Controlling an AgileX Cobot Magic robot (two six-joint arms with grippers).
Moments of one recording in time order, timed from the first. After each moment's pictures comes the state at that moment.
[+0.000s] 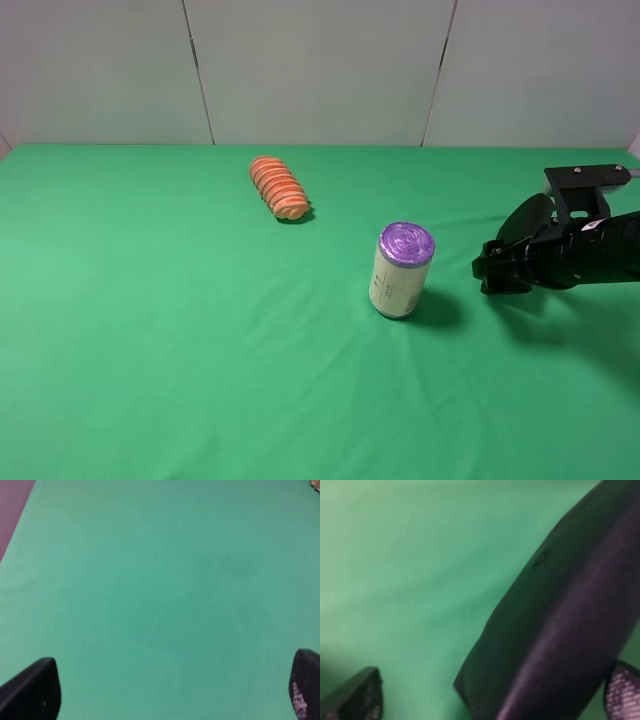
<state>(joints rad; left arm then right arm) -0.09 -0.01 -0.48 0.18 1.07 -0.16 0.17 1.51 -0.45 0.56 -0.09 -0.56</state>
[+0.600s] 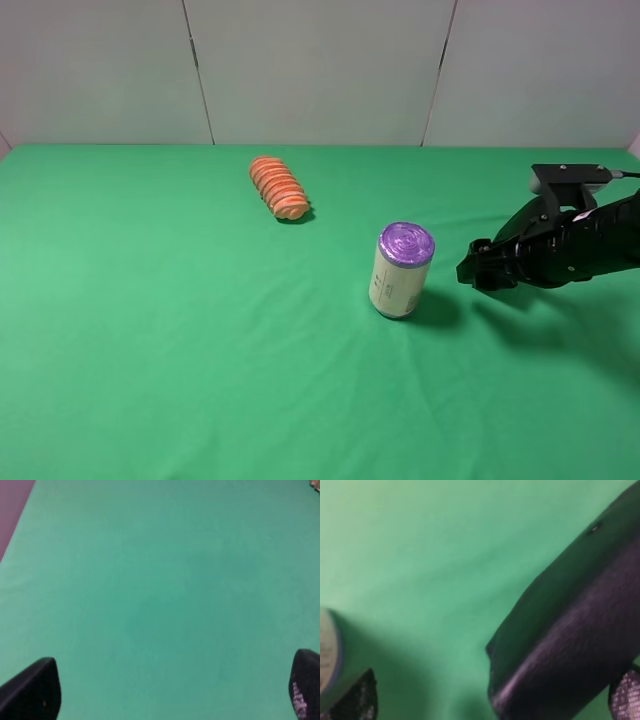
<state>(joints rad) -0.09 -0.01 -0.48 0.18 1.07 -0.16 0.17 1.51 -0.51 0.56 0.09 -0.55</state>
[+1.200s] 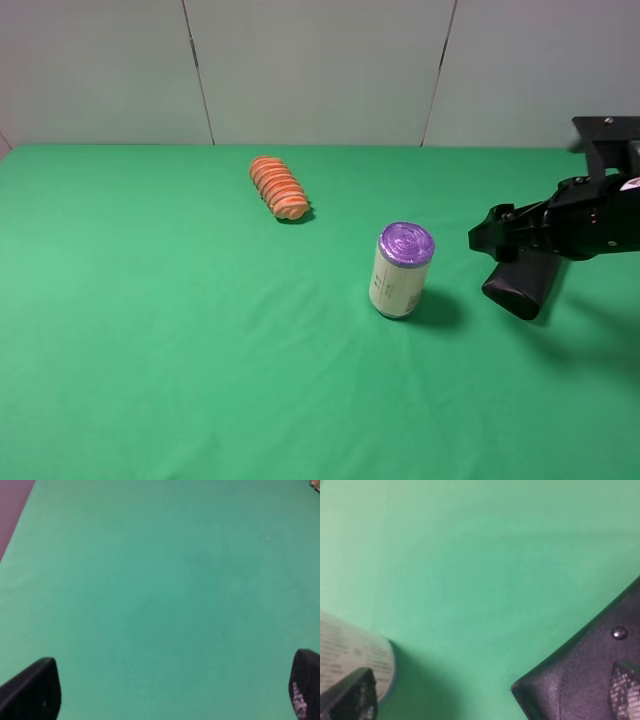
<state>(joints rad) -0.09 -0.01 -0.48 0.18 1.07 -0.16 0.17 1.23 -0.51 0.45 0.19 -0.47</state>
